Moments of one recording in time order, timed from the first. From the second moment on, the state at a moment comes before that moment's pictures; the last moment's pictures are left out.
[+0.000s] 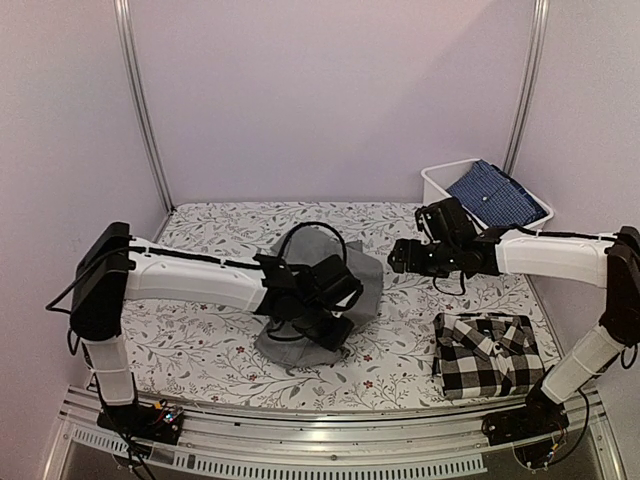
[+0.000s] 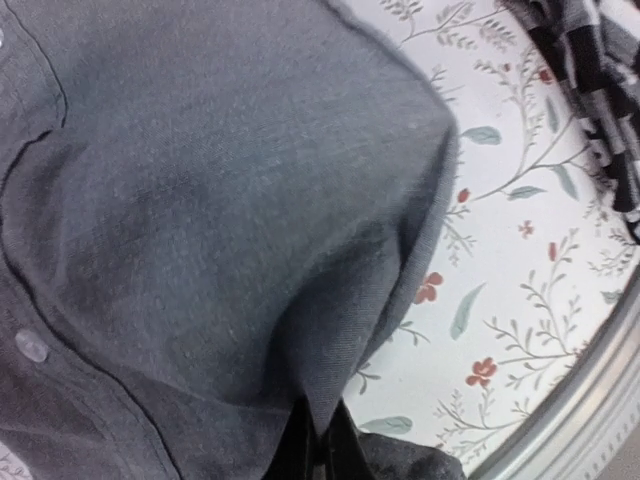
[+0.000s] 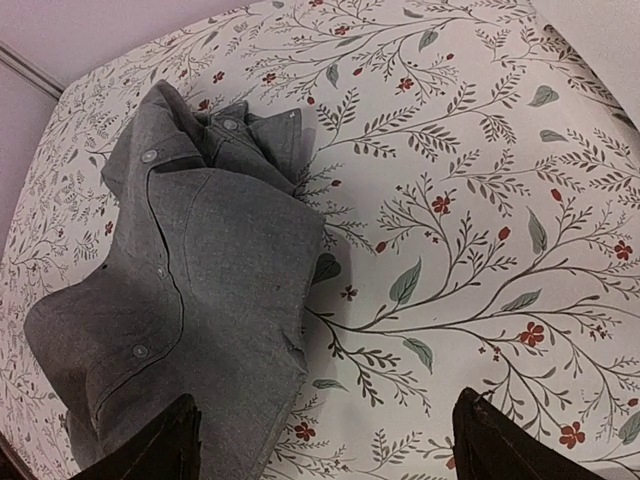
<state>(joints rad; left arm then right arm) -1.14 1.96 1.37 -0.56 -0.09 -0.47 0.63 1.53 1.01 -0.24 0.12 0.57</state>
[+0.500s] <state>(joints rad) -1.06 1.66 1.14 -0.42 0.08 -0.46 0.63 1.78 1.14 -0.16 -0.01 0.59</state>
